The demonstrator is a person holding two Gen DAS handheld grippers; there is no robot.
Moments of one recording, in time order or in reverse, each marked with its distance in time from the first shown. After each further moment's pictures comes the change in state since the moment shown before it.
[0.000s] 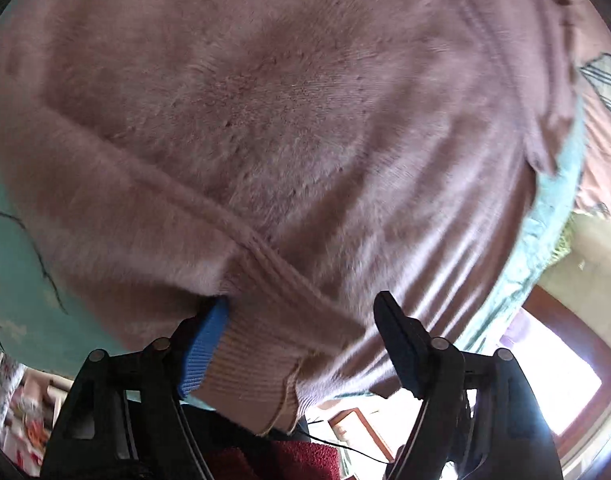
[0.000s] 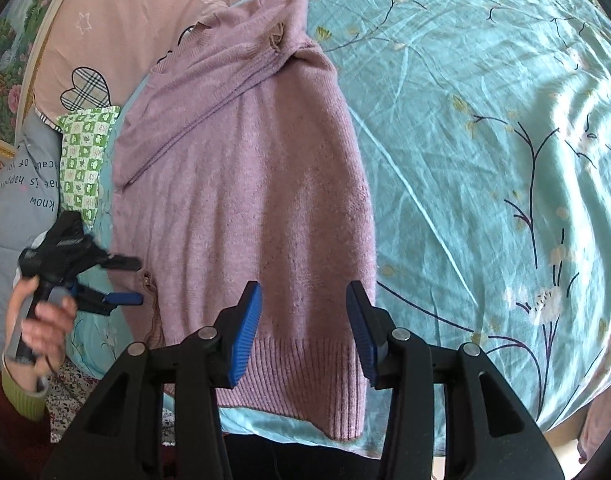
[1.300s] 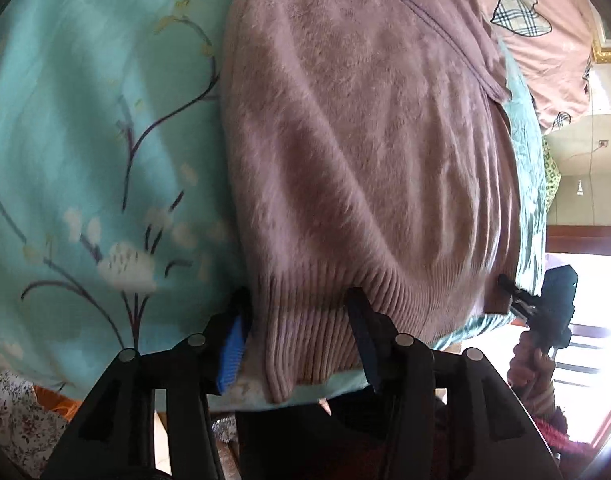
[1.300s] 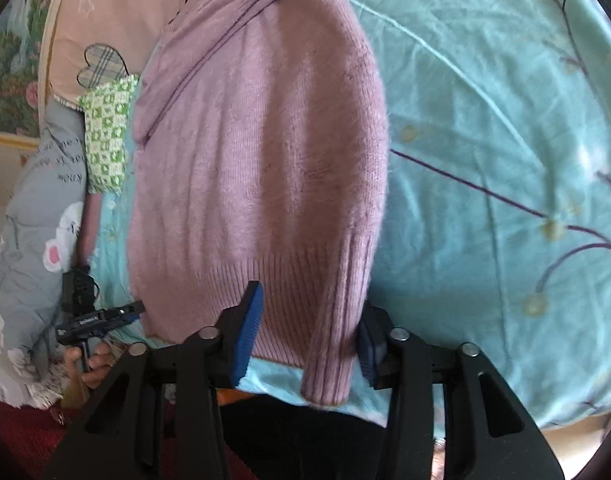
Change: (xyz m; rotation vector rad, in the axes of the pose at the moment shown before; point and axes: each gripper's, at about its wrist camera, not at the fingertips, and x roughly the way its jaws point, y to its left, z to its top) left arm -0.034 0.126 -0.090 0.375 -0.310 -0.025; right arm 0.032 -0.017 -0.052 0.065 0.133 0.184
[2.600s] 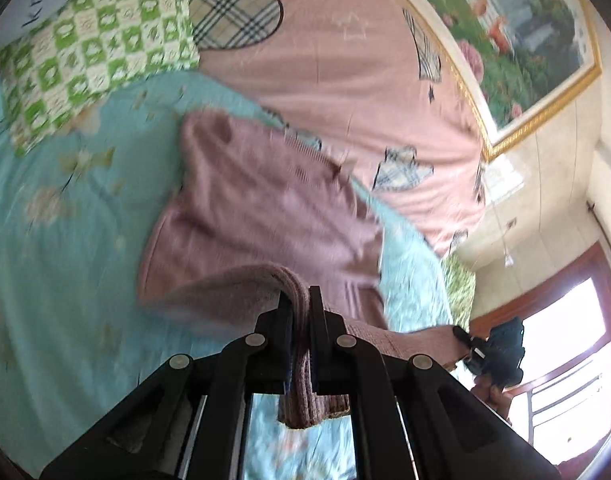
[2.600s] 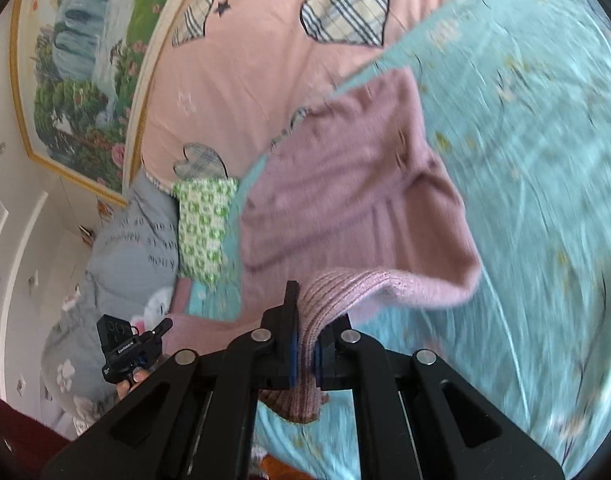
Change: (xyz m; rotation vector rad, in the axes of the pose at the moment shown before) left arm -0.157 -0.071 0.093 0.081 -0.581 -0.294; right arm -0.097 0.084 0.130 -0.112 -0.309 0.255
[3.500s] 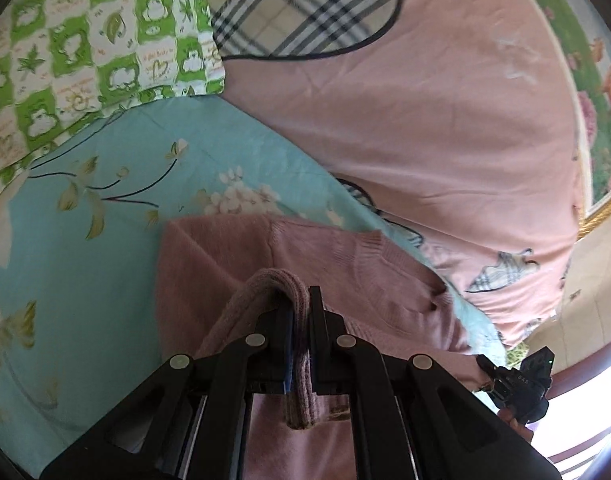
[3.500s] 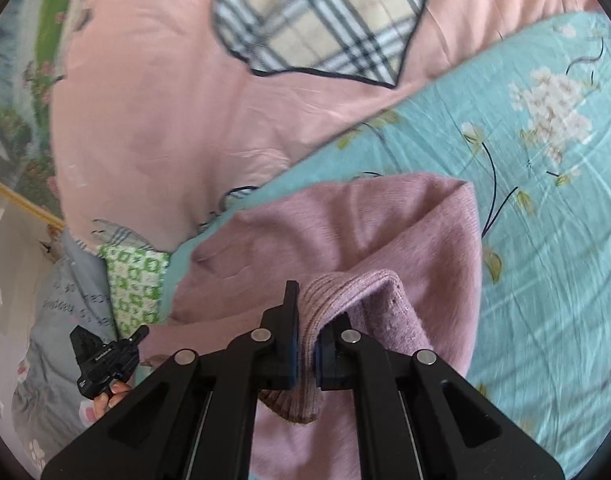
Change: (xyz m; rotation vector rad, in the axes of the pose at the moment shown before) left arm 0.208 0.076 0.168 -0.124 -0.071 0.214; right arm 0.207 -0.065 0.210 -0.012 0.052 -0.126
